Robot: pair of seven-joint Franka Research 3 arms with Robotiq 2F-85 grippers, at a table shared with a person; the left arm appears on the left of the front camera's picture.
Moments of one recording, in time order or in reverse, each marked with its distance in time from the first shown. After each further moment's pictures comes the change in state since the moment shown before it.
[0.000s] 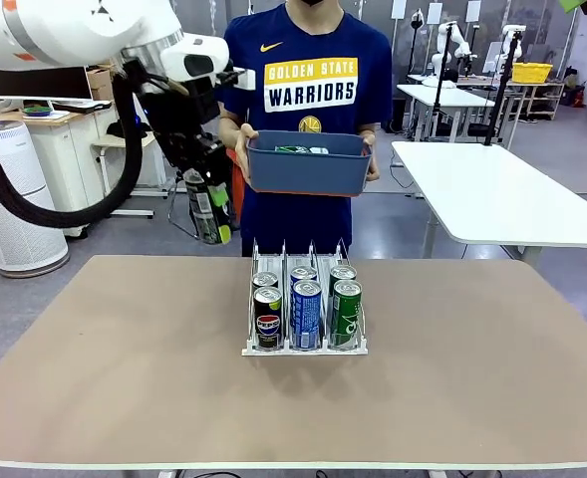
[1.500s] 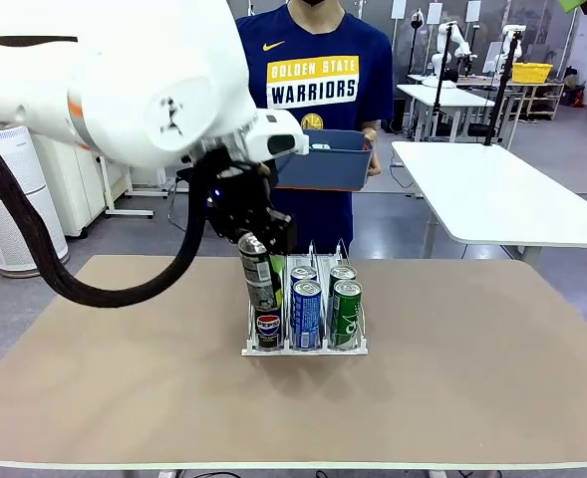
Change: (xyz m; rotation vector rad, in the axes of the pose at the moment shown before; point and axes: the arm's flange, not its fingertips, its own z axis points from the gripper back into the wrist) left arm -0.007 -0.112 -0.073 0.060 -0.018 0.233; right arm 0.000 0.000 0.000 0.000 0.000 0.000
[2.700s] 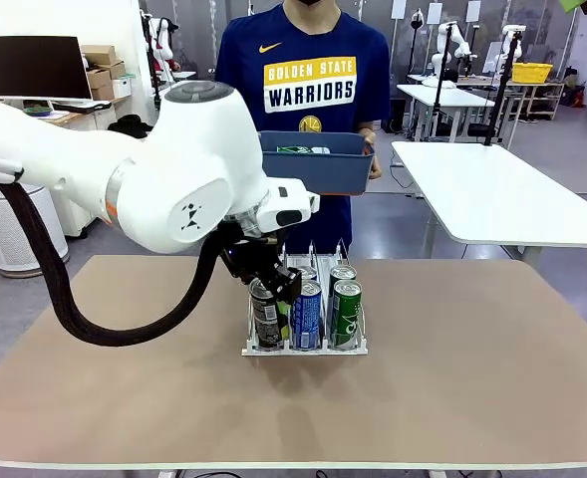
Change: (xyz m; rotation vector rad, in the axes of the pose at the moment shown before) left arm -0.011 0.004 -0.083 0.018 -0.027 -0.105; right arm 0.000 0.000 0.000 0.000 0.000 0.000
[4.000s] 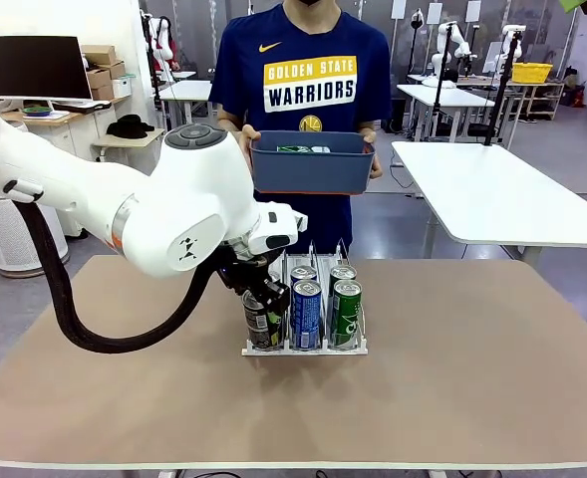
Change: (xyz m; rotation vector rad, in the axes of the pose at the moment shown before) left arm -0.002 0.028 -0.051 0.023 -0.007 -0.001; right arm 0.000 0.000 0.000 0.000 0.000 0.000
